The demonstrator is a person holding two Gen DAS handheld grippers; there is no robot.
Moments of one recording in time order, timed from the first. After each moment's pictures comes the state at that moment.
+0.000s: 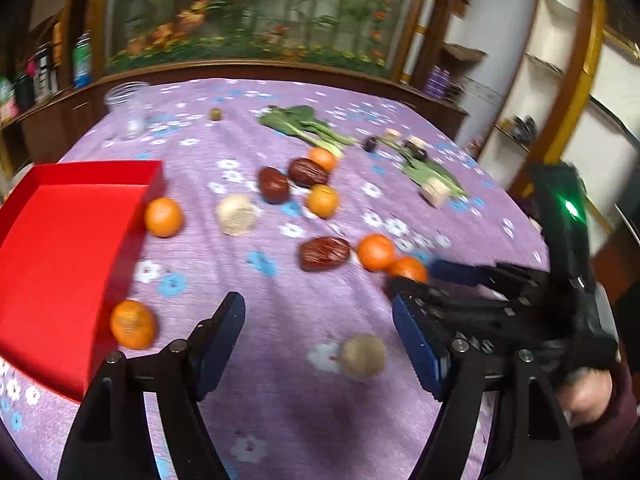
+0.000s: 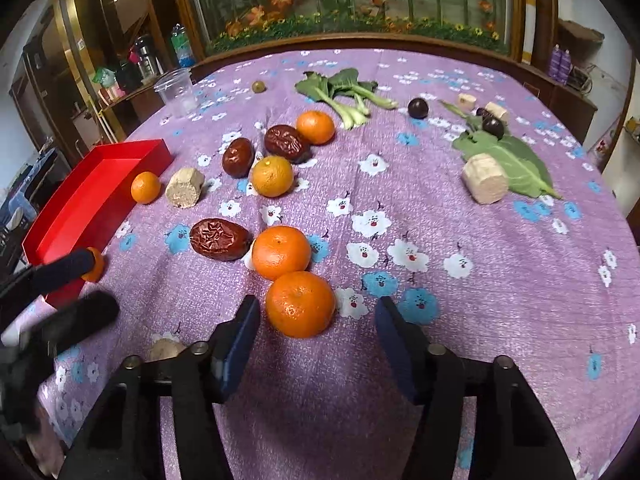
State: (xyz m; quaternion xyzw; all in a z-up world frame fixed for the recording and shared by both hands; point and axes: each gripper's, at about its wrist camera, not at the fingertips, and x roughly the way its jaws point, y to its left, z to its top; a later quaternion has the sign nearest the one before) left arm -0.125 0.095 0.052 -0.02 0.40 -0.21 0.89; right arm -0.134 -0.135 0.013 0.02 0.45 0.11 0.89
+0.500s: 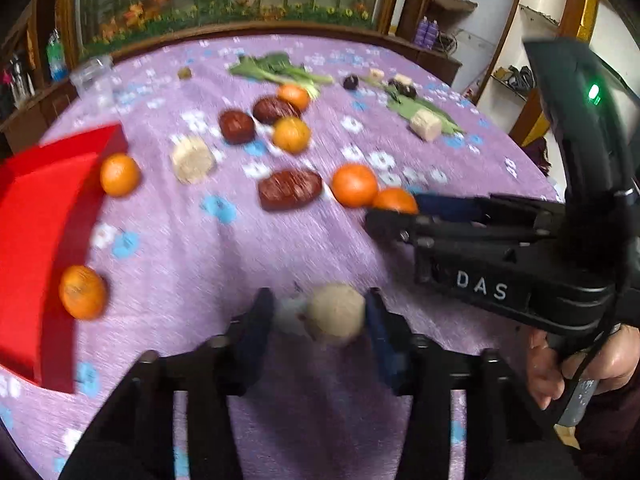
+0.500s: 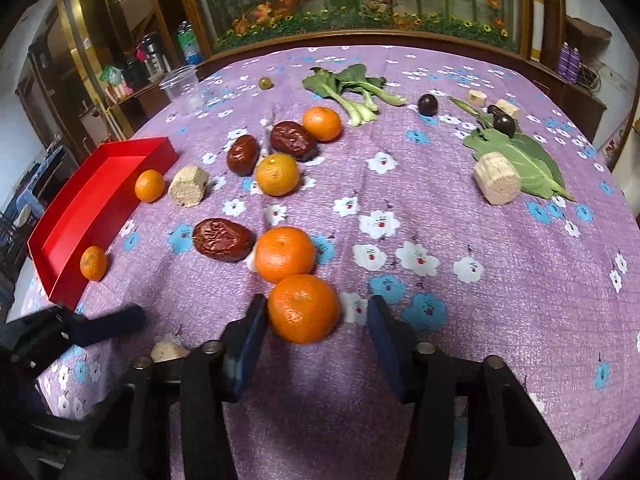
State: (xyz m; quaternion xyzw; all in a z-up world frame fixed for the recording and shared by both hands) left arm -0.128 0.065 0.018 0.03 0.46 -0.21 0.86; right arm -0.130 -0.132 0.011 0.02 0.45 0.13 0.88
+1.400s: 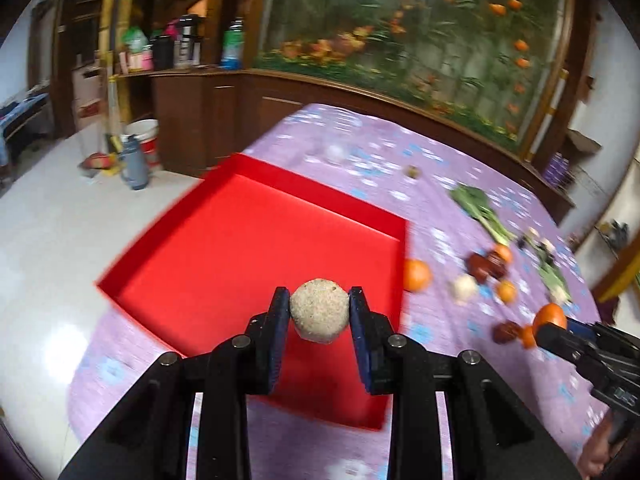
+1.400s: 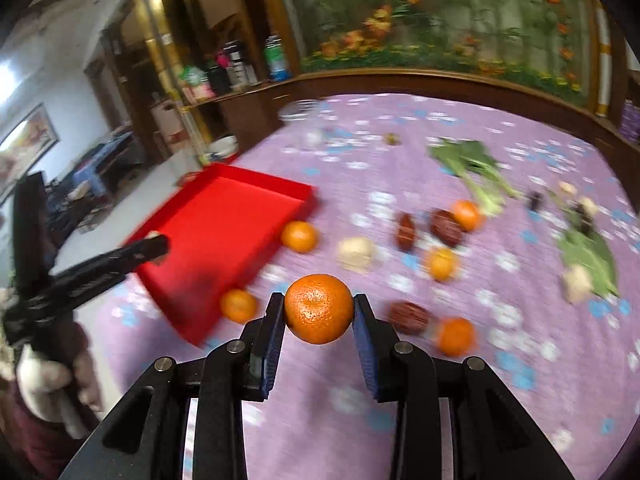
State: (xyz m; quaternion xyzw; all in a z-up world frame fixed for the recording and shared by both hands) left arm -0.113 0.281 0.089 -0.11 0.36 0.04 0.92; right arm -0.141 -0.028 0.092 0.01 0.40 0.27 0.88
